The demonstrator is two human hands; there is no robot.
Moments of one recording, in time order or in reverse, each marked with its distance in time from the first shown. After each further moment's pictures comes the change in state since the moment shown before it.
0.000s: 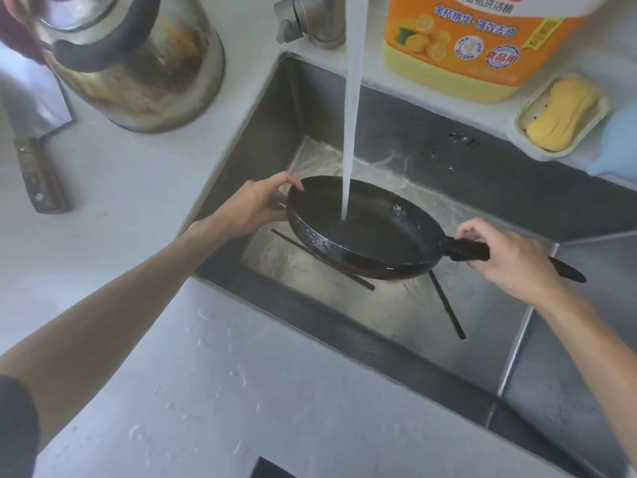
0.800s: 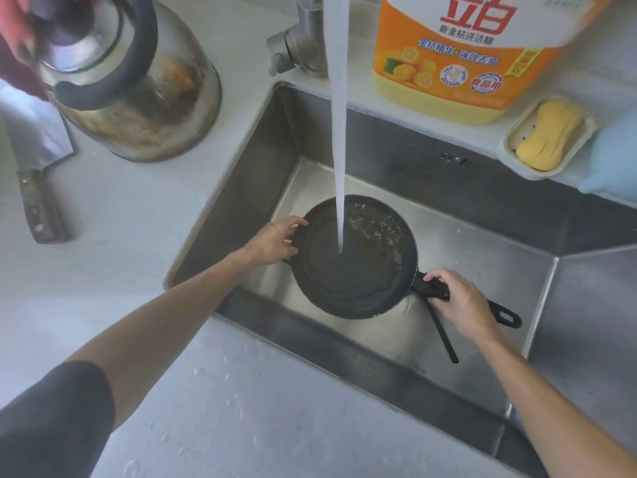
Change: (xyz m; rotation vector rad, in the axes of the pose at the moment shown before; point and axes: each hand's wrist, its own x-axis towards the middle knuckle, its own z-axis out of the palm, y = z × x) left_hand 0.035 -0.041 0.055 -0.237 -0.097 -0.370; right_hand 0.005 0.017 0.102 0.297 0.100 0.095
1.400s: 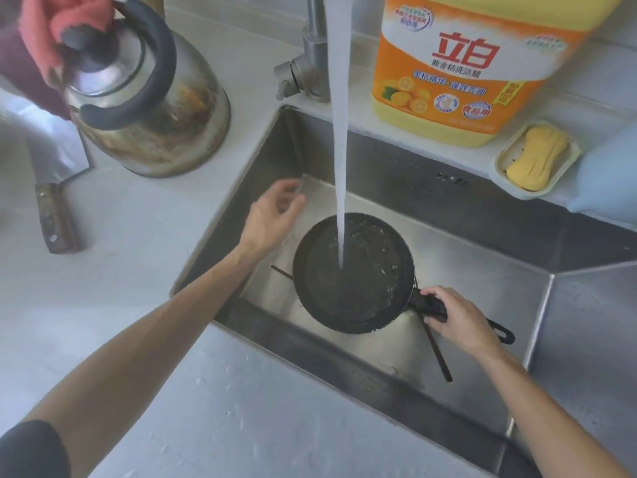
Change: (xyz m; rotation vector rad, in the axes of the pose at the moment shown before) left_hand -0.036 0.074 -0.027 -0.087 0.513 0.205; right_hand -0.001 0.002 -0.005 -0.083 -0.133 0.020
